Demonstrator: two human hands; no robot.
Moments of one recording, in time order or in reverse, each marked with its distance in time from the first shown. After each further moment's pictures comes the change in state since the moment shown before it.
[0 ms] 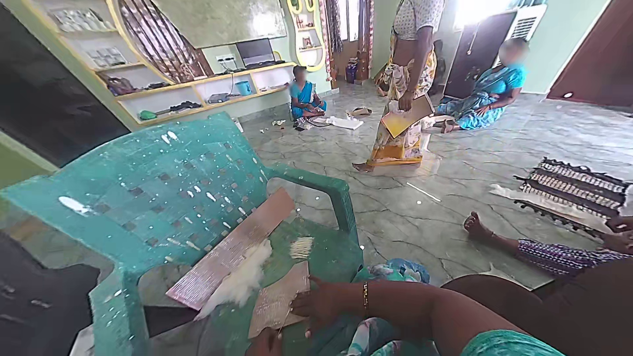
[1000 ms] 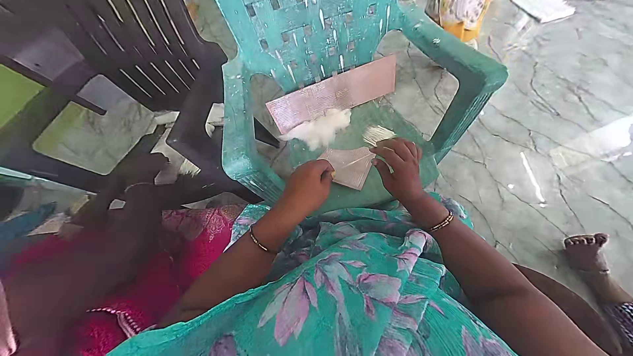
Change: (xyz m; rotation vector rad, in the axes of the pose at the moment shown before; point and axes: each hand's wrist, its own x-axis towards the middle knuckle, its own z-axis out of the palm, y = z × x) left_hand -0.071 0.070 -0.069 -0.092 0.292 0.119; right_hand -0.027 -0.014 -0.031 -0.118 1.099 -0.074
